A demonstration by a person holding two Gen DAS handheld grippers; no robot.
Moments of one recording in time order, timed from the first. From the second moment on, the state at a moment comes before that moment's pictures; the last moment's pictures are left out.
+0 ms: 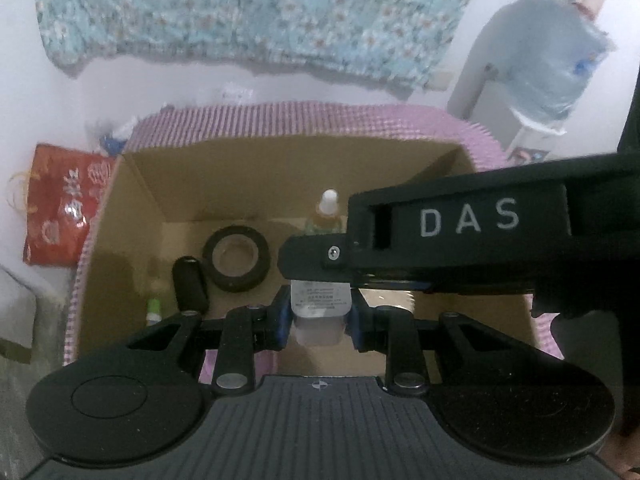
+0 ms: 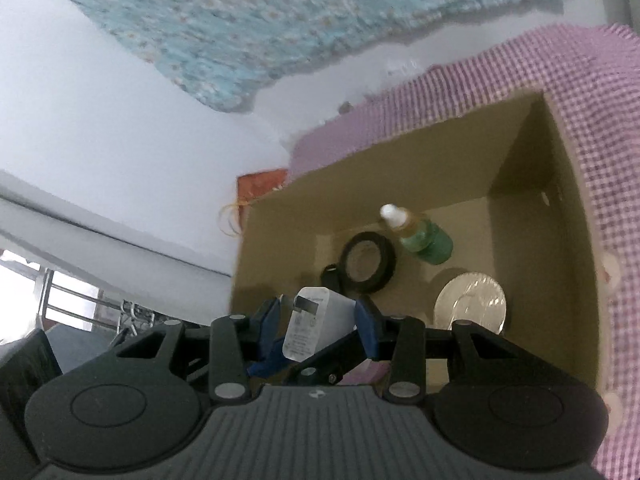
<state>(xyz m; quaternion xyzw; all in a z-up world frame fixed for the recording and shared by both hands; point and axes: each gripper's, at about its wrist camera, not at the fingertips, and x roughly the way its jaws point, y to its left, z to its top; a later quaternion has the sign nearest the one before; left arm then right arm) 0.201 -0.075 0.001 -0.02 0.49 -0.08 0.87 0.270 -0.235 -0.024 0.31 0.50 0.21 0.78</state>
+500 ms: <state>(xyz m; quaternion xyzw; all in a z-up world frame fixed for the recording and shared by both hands) 0.242 -0.076 -0.050 -0.03 0.55 -0.06 0.83 0.323 -0.225 -0.091 0.27 0.58 0.18 0.75</state>
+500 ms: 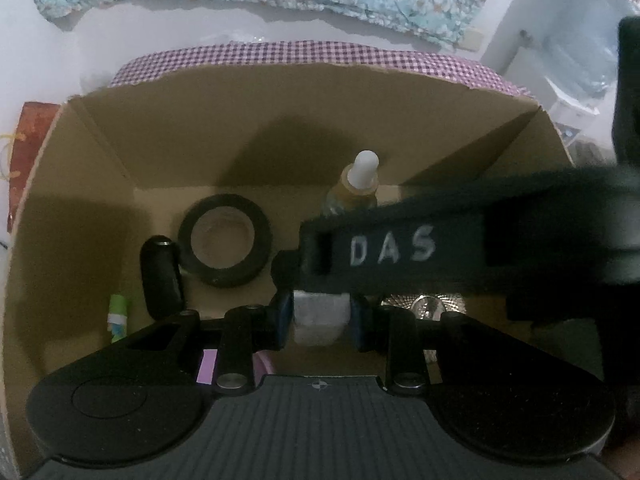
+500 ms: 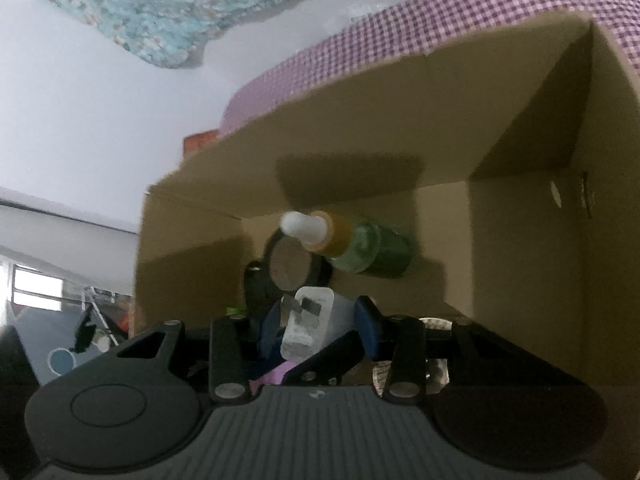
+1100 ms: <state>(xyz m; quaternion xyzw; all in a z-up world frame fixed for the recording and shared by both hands) 0.179 -0.076 0.014 -0.02 0.47 -0.11 0.87 0.262 -0.241 -0.028 0.28 0.48 0.20 0.81</state>
